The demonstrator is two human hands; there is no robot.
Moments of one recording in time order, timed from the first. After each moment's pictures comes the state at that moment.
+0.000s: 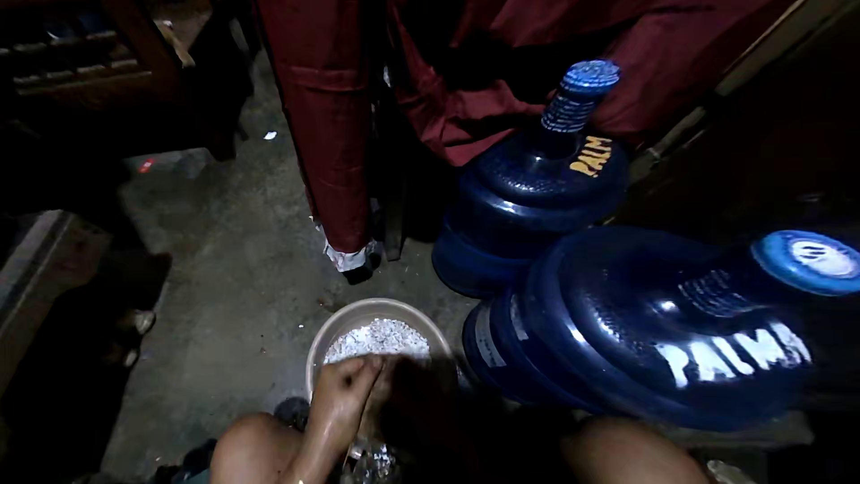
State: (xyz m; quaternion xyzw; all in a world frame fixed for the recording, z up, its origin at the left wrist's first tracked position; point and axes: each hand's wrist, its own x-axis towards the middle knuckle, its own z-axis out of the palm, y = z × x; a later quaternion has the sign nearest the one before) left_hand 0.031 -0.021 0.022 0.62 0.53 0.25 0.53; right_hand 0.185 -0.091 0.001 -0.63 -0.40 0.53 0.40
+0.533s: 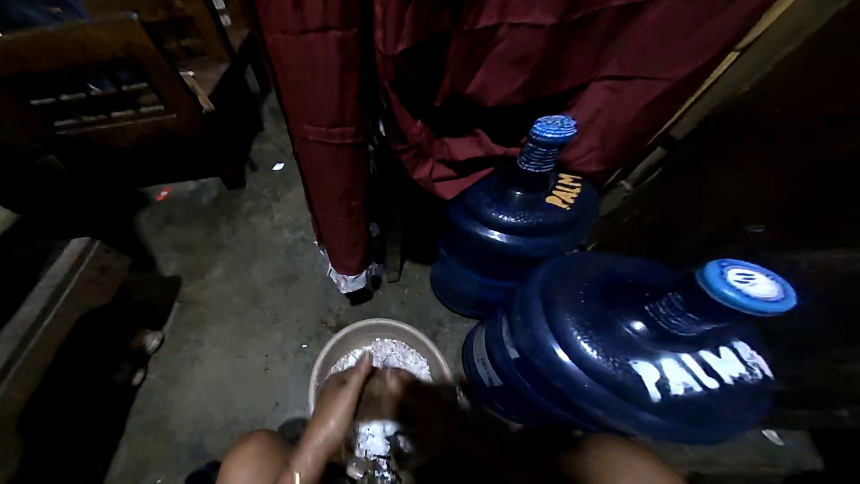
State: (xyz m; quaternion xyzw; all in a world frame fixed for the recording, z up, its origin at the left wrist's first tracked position) left_hand 0.030 -0.008 0.039 0.58 0.55 0.16 0.59; right_hand 0.201 -0.066 -0.009 -0.55 -0.43 0.63 0.36
